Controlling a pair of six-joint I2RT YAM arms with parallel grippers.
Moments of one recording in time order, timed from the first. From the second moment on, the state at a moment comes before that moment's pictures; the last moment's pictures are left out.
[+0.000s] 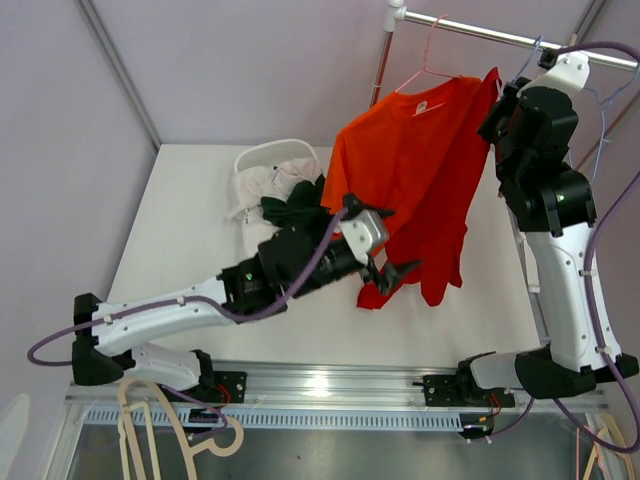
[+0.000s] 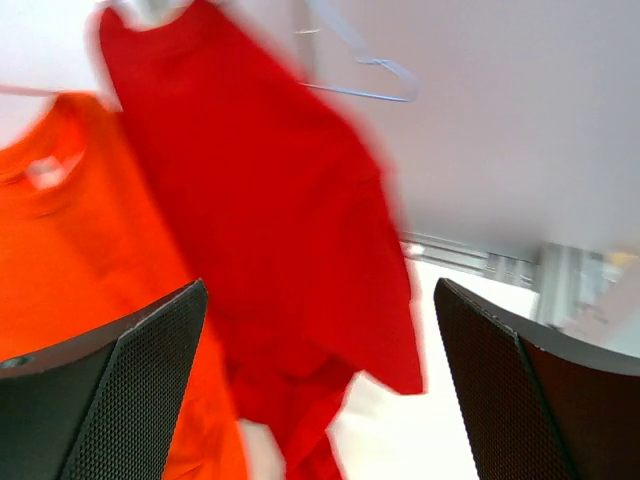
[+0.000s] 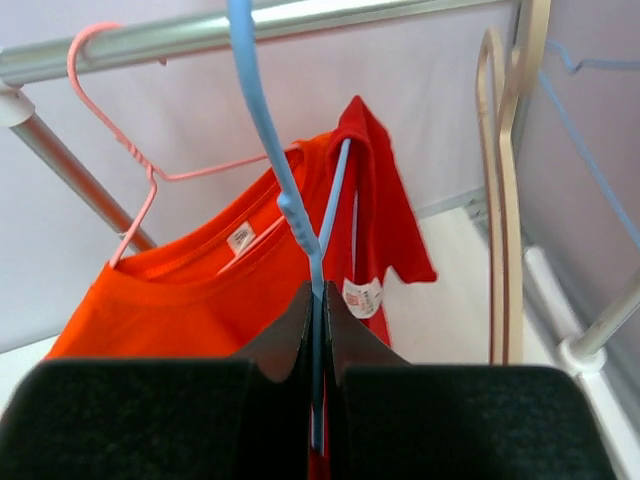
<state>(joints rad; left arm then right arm) -1.24 1.28 1.33 0.08 -0.12 0.14 0.31 1.37 1.98 -0.67 0.53 0.26</state>
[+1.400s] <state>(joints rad) -1.38 1.49 1.34 0.20 -0.34 0.19 0.34 1.31 1.90 -0.65 0.50 0.38</state>
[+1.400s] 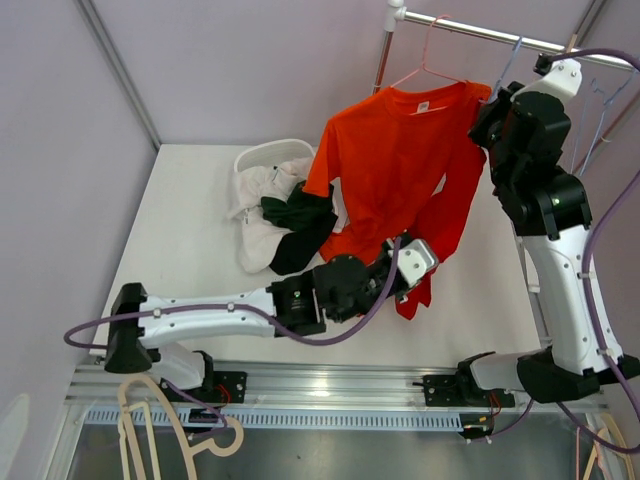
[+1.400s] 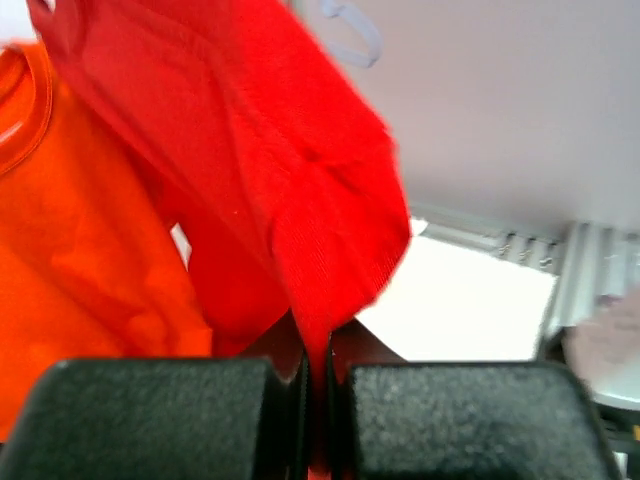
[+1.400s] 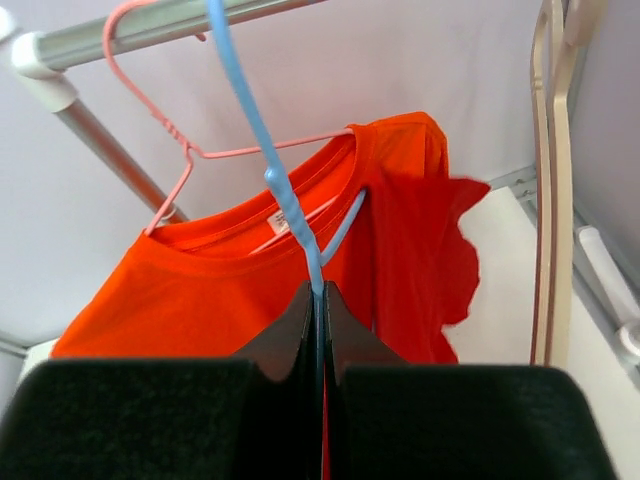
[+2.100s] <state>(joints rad) -1.68 1.31 0.94 0.36 -0.57 0.08 0.27 1.48 2.03 -0.76 0.51 0.32</state>
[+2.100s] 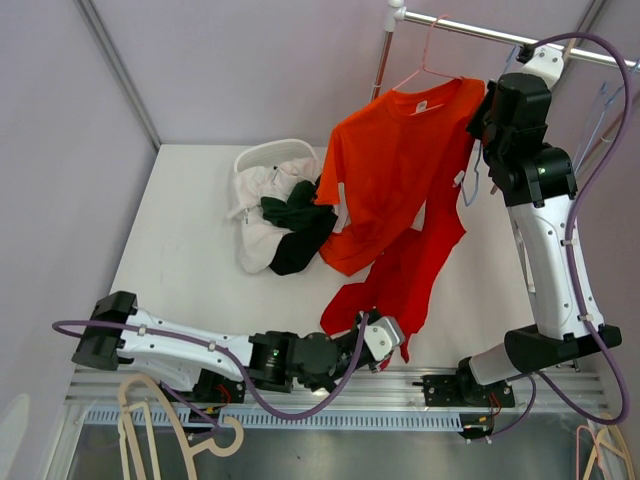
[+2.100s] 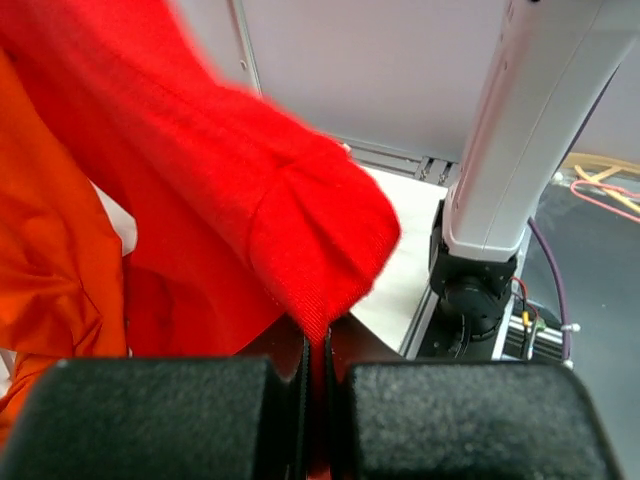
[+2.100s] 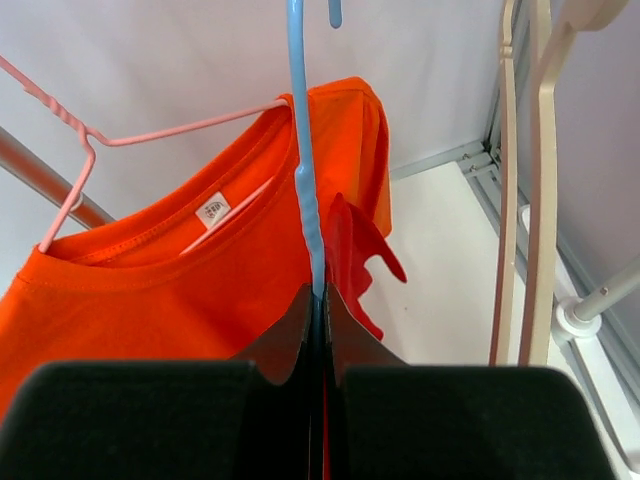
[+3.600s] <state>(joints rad) -1.03 1.59 1.44 -0.29 0.00 -0.40 0.23 1.38 2.22 -1.03 0.35 0.31</state>
